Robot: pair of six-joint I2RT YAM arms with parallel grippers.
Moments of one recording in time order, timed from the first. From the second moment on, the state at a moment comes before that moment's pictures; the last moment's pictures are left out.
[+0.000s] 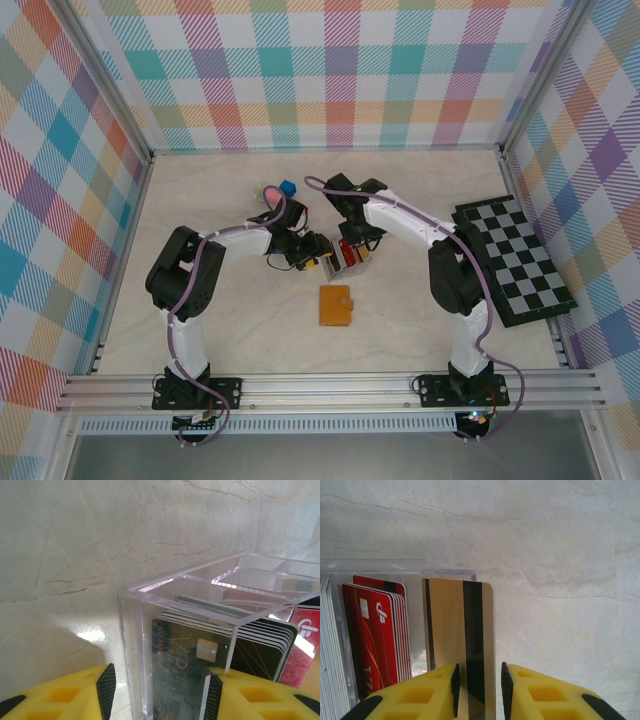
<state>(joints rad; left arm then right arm) -0.51 1.93 1.18 -0.29 0.47 -0.89 0.66 2.01 1.68 -1.09 0.31 0.29</state>
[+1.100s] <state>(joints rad) -0.52 1.92 1.17 -0.30 0.45 -0.88 0.67 1.81 1.65 -1.08 0.21 0.32</state>
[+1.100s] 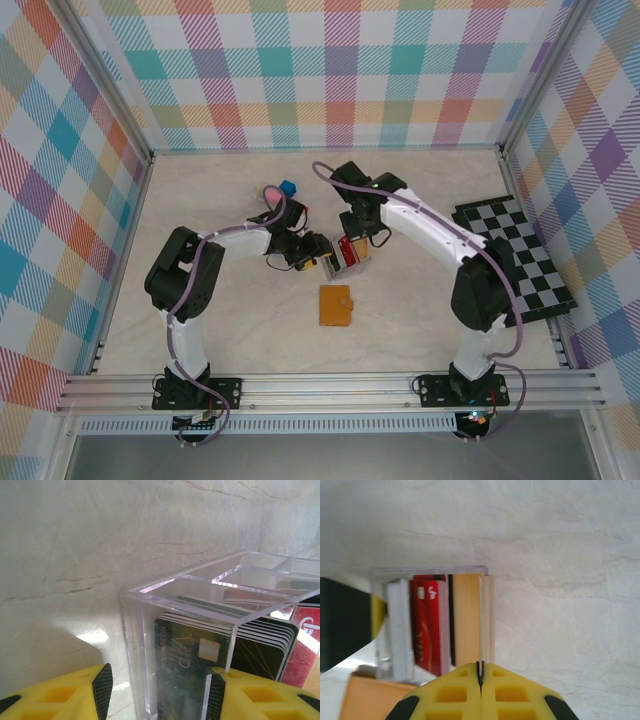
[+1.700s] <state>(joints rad) -0.52 1.61 1.07 0.00 0.59 -1.02 0.38 1.31 1.03 -0.53 -0.43 0.75</state>
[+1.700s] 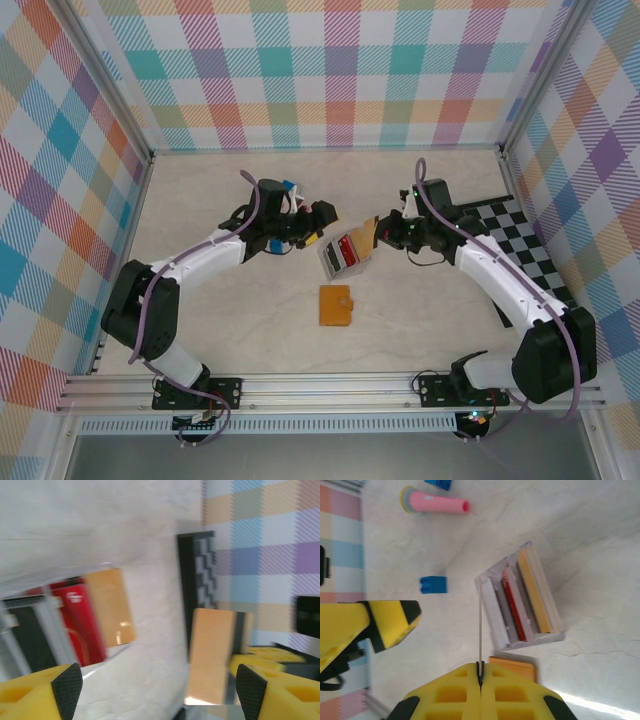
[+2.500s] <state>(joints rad) -0.55 1.73 1.16 0.21 0.87 -1.10 0.30 1.32 0.91 -0.17 -0.75 0.98</state>
